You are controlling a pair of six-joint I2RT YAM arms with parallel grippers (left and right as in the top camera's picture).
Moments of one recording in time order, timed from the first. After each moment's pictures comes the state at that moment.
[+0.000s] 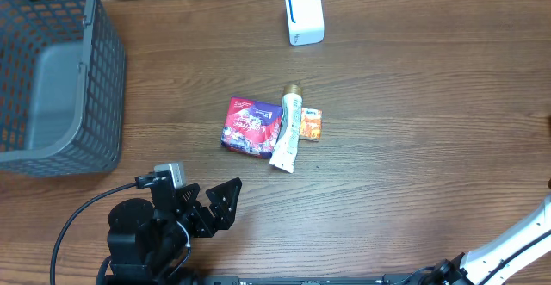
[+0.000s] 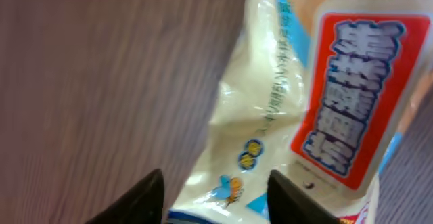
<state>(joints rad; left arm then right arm) -0.04 0.37 0.65 -0.87 0.41 -0.50 -0.80 2.30 2.08 -1.00 -0.08 0.44</state>
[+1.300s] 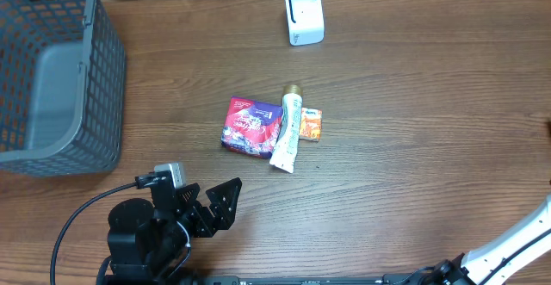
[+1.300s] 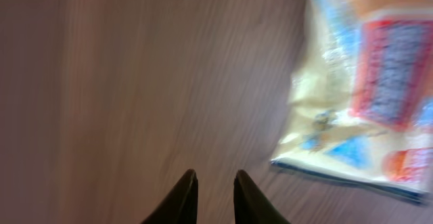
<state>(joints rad) -0.04 0.37 0.65 -0.87 0.41 -0.50 -0.81 2.36 2.49 -1.33 -0.33 0.50</state>
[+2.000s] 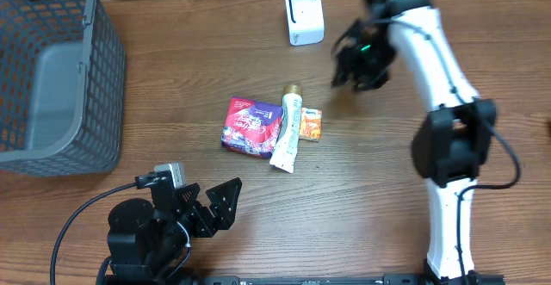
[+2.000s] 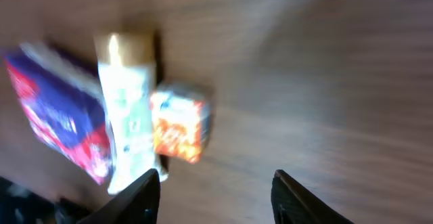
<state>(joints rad) -0.04 0.37 0.65 -0.87 0.41 -0.50 0.25 2.36 2.27 -1.53 -0.39 0.18</state>
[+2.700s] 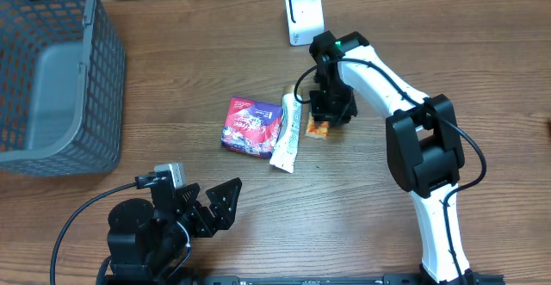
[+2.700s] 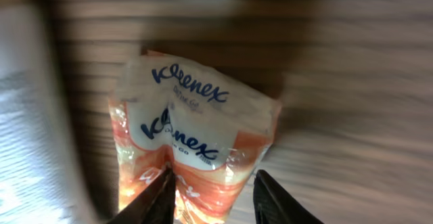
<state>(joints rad) -0.04 0.37 0.65 -0.87 0.41 -0.50 0.42 2.36 1.93 -1.30 -0.19 0.34</state>
